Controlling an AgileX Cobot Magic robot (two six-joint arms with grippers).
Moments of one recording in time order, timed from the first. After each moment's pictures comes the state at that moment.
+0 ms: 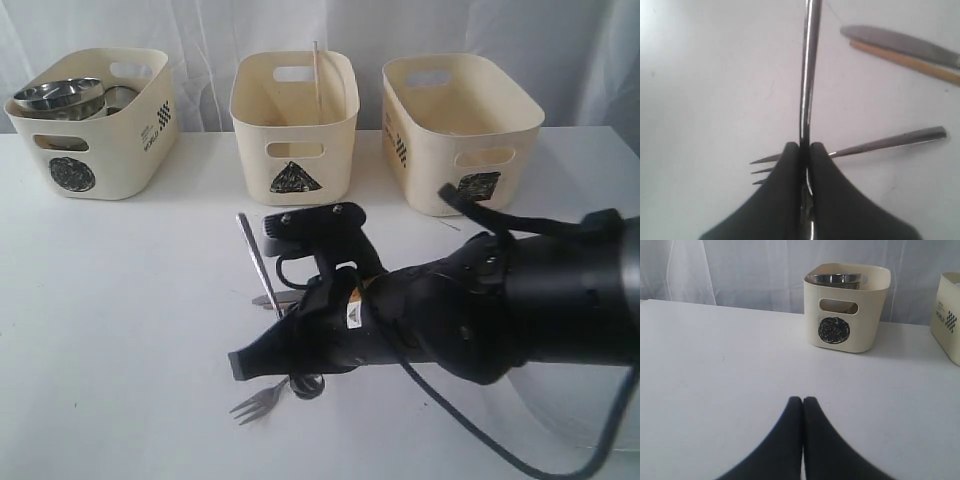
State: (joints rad) left arm 0.16 0.01 0.02 -0.26 0.16 0.18; right arm 0.71 1.61 -0.80 0.15 0.08 0.18
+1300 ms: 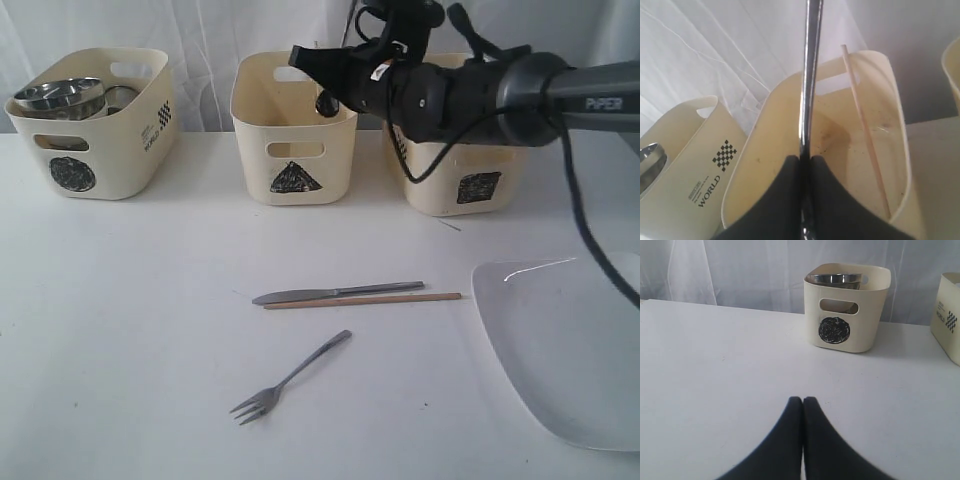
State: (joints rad) left arm 0.16 0.01 0.02 -0.26 0.16 0.18; right arm 0.32 2.04 -1.51 0.28 -0.21 0.18
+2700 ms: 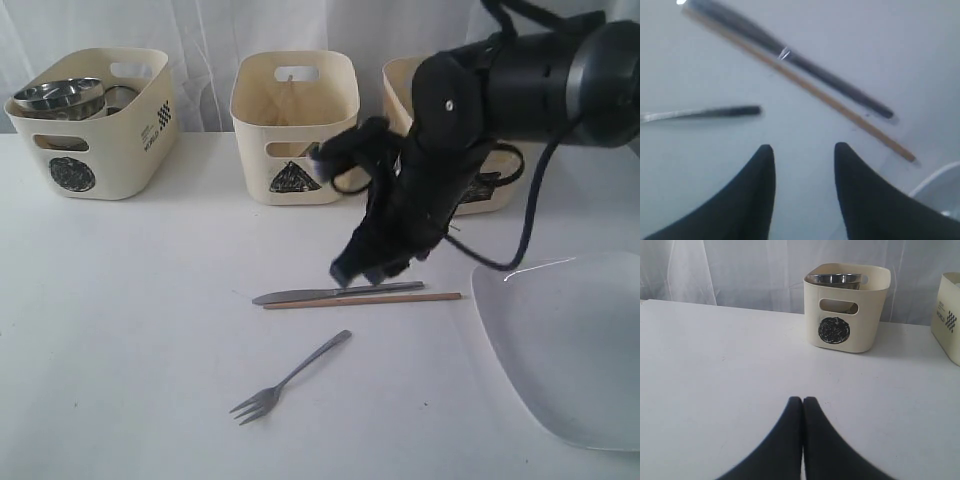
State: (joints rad) left arm 0.16 0.01 0.02 -0.26 0.16 0.18; right arm 0.42 1.79 -1.29 0.00 0.84 -0.24
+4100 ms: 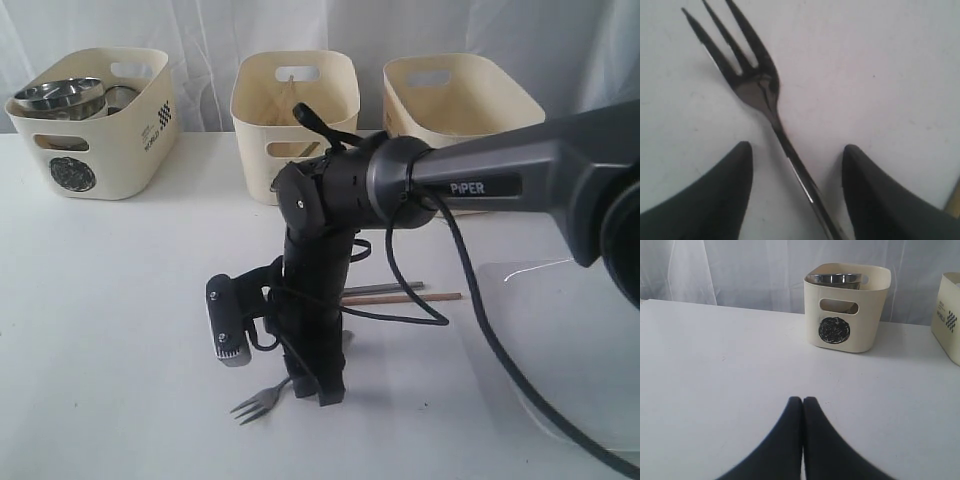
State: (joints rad) left arm 0.16 0.01 0.02 -0.26 0.16 0.18; right arm 0.60 2.12 -1.46 0.15 0.92 -1.22
